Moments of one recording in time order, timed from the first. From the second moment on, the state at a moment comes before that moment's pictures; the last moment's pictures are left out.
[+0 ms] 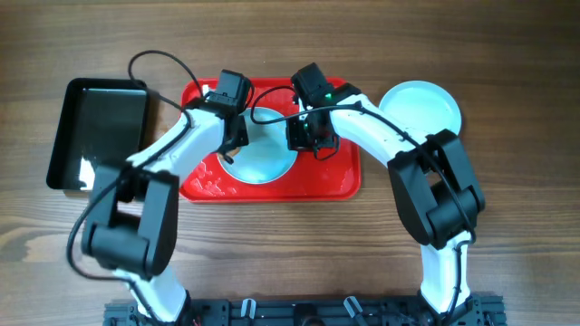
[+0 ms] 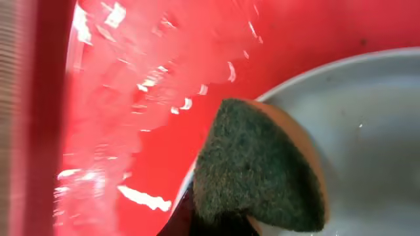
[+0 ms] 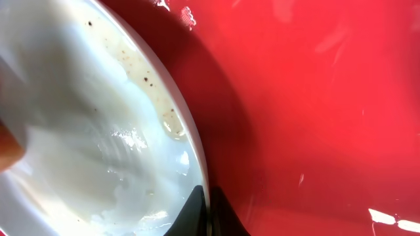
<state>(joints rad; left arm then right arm) -0.31 1.89 1.20 -0.64 -0.25 -0.47 0.52 2.13 1.49 -0.71 -0.25 0.47</state>
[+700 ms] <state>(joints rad) -0.12 1.57 1.18 -0.73 0.06 -0.51 0.84 1.80 1.81 -1.01 1.11 -0.03</state>
